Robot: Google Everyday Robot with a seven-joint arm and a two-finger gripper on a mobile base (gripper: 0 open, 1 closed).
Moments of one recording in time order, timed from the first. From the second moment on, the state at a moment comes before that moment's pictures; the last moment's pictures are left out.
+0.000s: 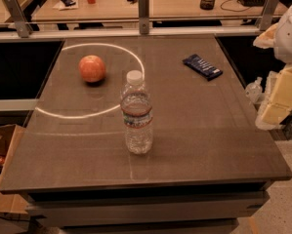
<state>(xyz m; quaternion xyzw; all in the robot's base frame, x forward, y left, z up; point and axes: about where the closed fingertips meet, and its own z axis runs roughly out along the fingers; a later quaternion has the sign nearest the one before) 0.438 -0.217 0.977 -0.60 0.78 -0.03 0.16</state>
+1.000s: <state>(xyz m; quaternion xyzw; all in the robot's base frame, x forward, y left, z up) 0.426 -0.230 0.952 -0.49 0.83 0.06 0.26</state>
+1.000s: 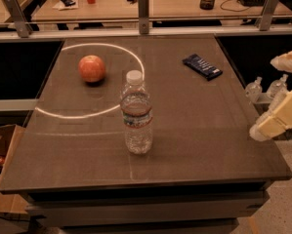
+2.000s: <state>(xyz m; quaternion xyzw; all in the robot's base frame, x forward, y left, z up) 0.414 -0.209 0.943 -0.42 0.74 0.21 0.48</state>
